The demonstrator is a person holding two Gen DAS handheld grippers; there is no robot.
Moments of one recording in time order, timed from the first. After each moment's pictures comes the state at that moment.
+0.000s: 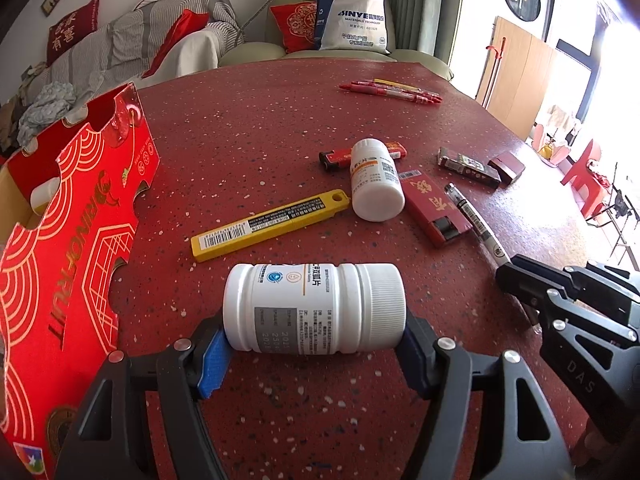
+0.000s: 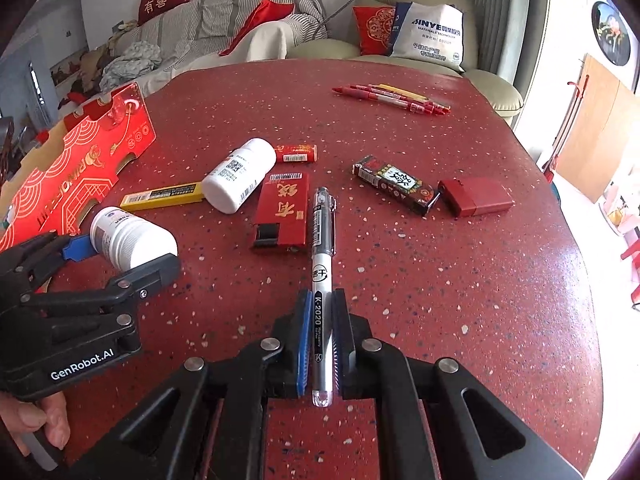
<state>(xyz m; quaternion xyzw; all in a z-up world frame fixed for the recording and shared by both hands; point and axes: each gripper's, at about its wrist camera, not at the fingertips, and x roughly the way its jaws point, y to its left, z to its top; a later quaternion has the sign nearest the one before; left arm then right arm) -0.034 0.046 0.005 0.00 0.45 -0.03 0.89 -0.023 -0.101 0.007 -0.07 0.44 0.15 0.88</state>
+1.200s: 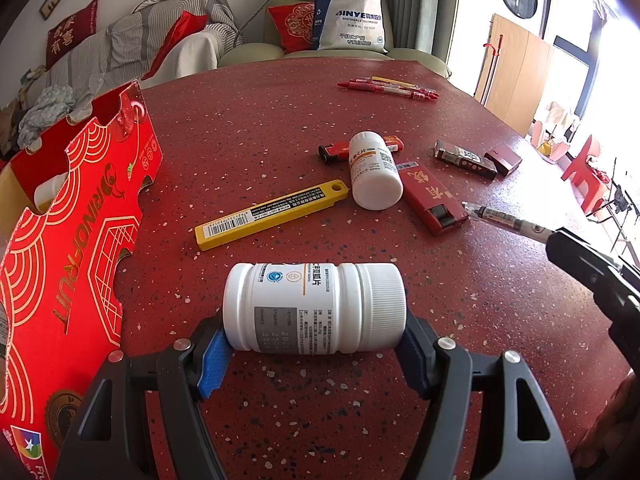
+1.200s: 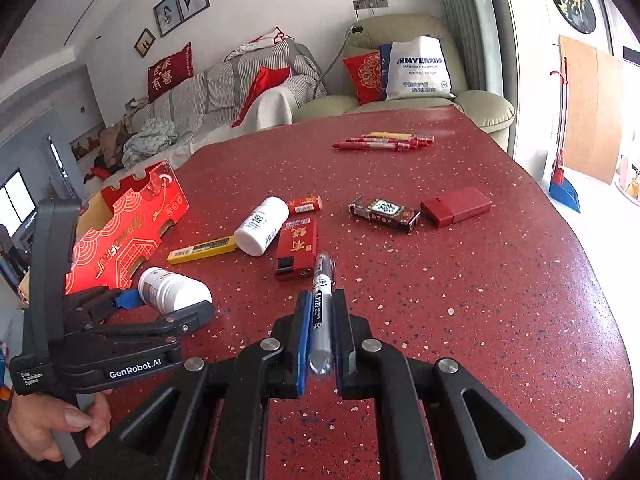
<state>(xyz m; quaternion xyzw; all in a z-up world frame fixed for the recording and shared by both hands) -0.039 0.046 0.004 0.00 0.45 -0.02 0.90 -0.056 -0.141 0.033 0.04 0.33 0.18 0.92</state>
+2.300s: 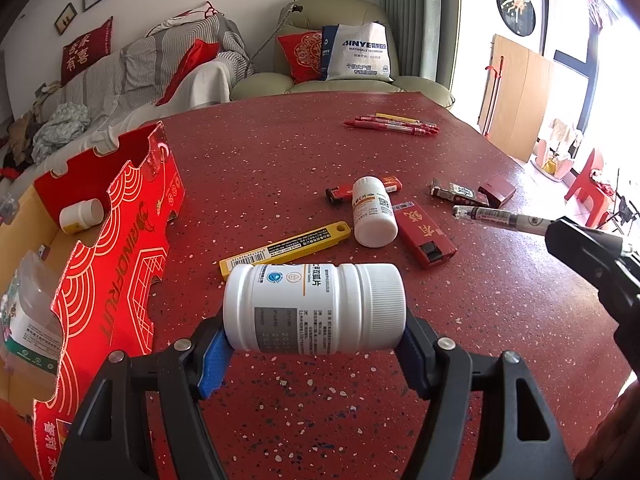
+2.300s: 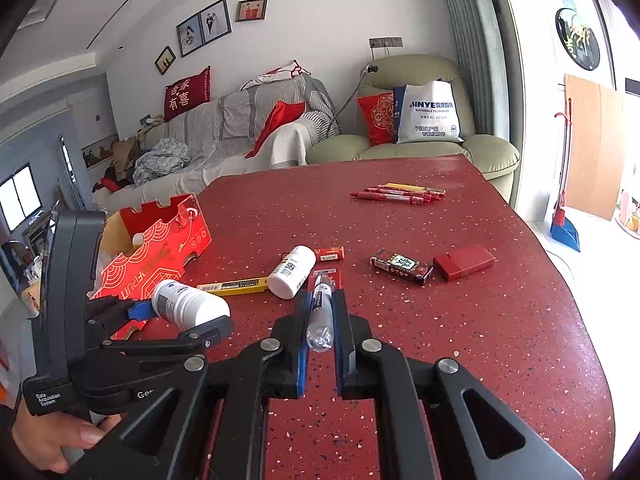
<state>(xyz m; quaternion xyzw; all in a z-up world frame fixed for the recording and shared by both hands) -0.051 0.046 0.031 0.01 0.40 -0.01 0.92 -0.069 -0.124 0.061 0.03 0.28 0.19 0.94</state>
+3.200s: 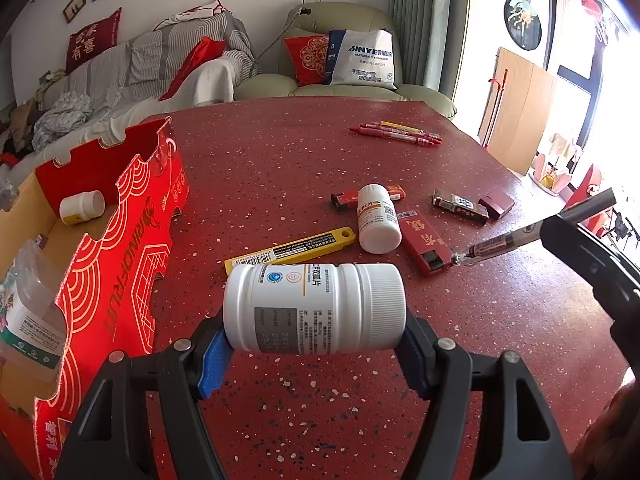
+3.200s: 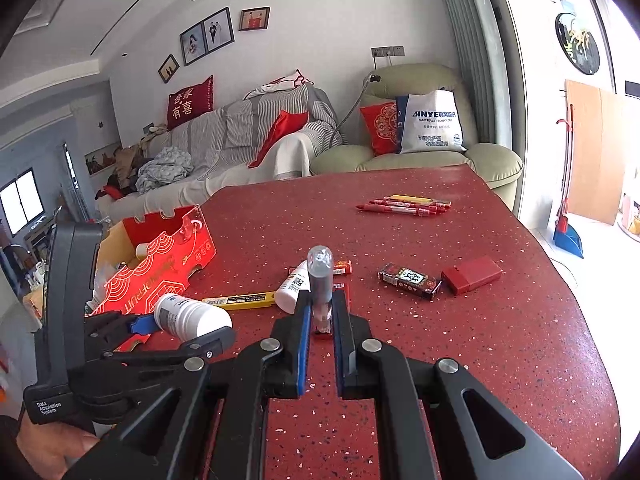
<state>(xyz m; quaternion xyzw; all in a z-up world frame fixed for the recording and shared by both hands) -0.056 0.052 0.036 -0.02 0.39 -0.01 0.92 -0.066 -0.117 0.068 0.03 0.26 0.20 0.94</state>
